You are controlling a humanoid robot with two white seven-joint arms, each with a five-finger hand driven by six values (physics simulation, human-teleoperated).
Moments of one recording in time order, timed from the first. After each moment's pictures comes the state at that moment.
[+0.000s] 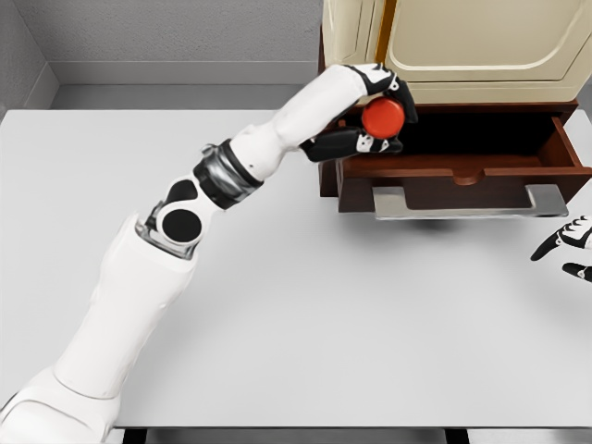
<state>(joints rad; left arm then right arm) -0.57 0.06 -0.47 -1.56 -0.28 -0.43 -0.29 0.33 -0.95 -0.35 -1.76 0.06 -0.61 0.61</state>
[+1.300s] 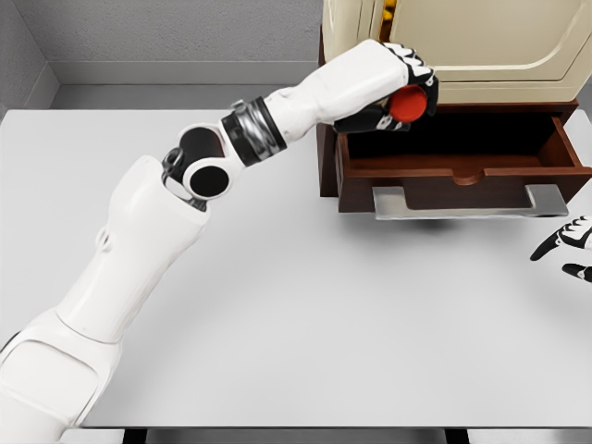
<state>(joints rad) -0.77 0.06 -0.56 -1.38 -0.53 -0.47 -0.28 0.33 -0.95 -0.35 -1.76 0.06 -0.61 0.61</state>
